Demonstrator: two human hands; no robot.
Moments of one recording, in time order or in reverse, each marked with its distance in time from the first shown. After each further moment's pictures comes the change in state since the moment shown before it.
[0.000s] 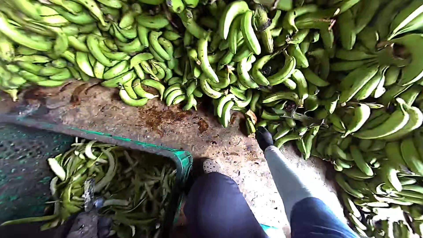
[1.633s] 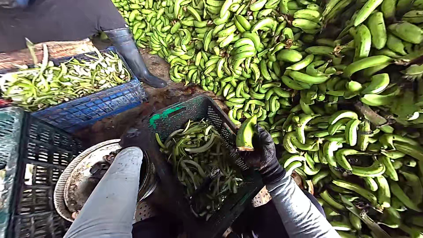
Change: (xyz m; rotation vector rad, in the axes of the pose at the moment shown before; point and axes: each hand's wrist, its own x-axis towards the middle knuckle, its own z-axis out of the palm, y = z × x) left_hand 0.091 -0.097 -0.225 0.698 0.530 -0.314; right_hand -0.350 -0.292 0.145 1.022 -1.370 -0.543
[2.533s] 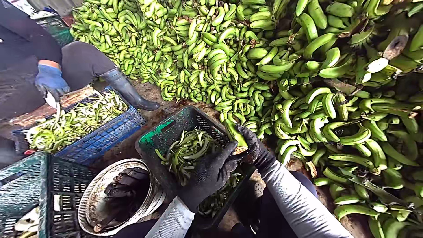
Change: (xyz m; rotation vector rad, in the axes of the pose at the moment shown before) left_hand -0.258 0.171 -0.027 -0.584 0.086 1.218; right_hand -0.046 -0.030 -0.019 -0.198 -0.049 -0.034
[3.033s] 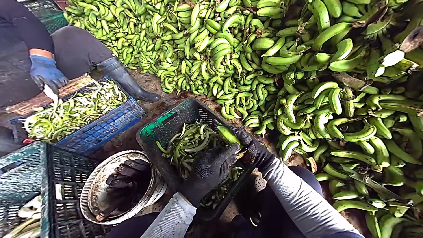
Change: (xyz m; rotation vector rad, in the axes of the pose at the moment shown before) left_hand -0.012 -0.008 0.001 0.146 -0.034 -0.082; right_hand -0.011 0.012 0.002 -0.599 -0.041 -0.012
